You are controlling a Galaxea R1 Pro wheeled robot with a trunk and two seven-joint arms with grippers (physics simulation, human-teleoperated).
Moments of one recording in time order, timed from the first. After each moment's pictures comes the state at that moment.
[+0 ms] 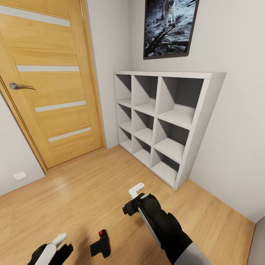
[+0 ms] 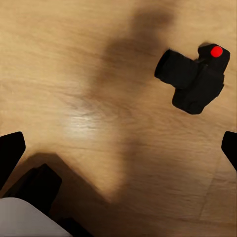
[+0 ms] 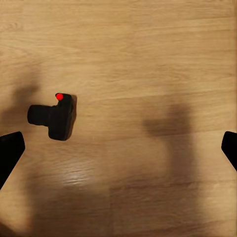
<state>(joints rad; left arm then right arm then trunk) -0.26 0.13 0.08 -0.84 0.97 0.51 0.58 -0.53 0.17 0.51 -1.15 0.06 0.93 0.07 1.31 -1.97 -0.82</state>
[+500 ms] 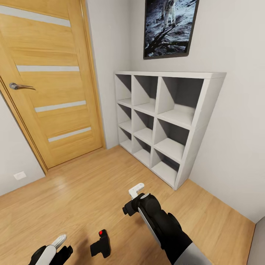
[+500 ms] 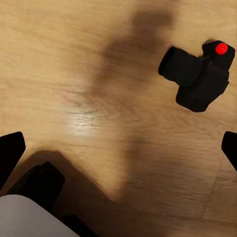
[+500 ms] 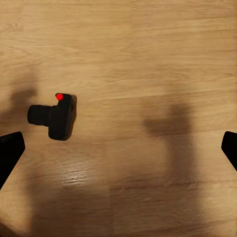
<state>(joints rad) -0.25 0.13 0.08 -0.84 0.97 0.51 0.58 -0.53 0.17 0.51 -1.15 0.06 0.93 0.07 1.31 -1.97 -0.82</state>
